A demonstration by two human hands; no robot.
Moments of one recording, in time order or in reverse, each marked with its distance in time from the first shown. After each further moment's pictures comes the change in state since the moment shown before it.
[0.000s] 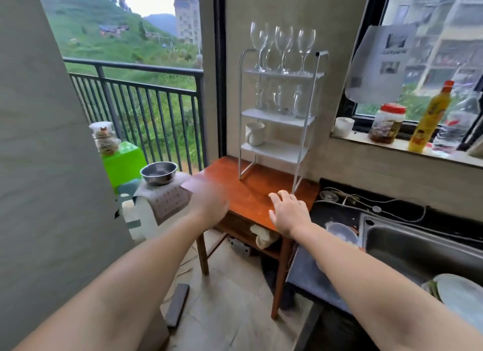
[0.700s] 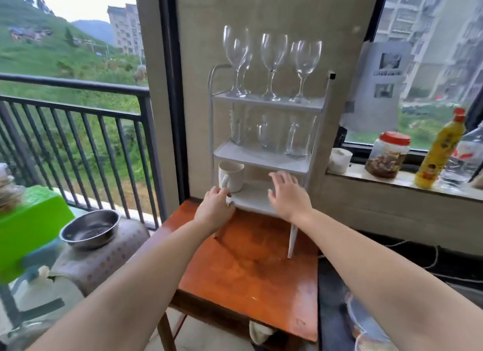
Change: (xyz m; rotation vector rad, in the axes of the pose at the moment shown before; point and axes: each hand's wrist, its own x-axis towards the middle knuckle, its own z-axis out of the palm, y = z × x) left_hand 0.326 -0.015 0.071 -0.343 -0.057 0.126; right_hand 0.290 0.067 -0.020 0.027 0.216 0.203
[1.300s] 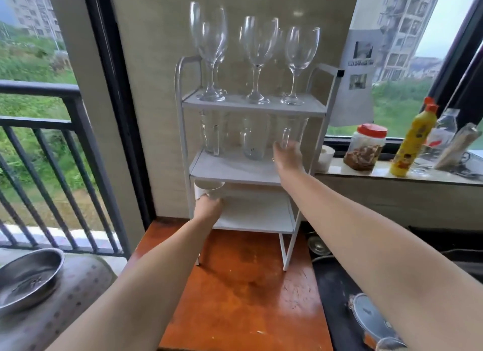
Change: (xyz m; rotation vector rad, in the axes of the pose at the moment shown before) left_hand 0.134 -0.020 0.045 -0.536 -0.177 -0.329; right_hand 0.136 -0.005 -0.031 0.857 0.380 0.804
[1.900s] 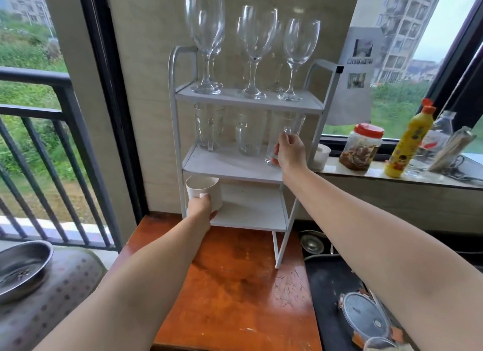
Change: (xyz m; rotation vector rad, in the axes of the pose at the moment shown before) left_hand 0.019 -0.010 0.018 -0.655 0.061 -0.335; right_hand -0.002 0.002 -0.017 0.313 -0.112 -0.050
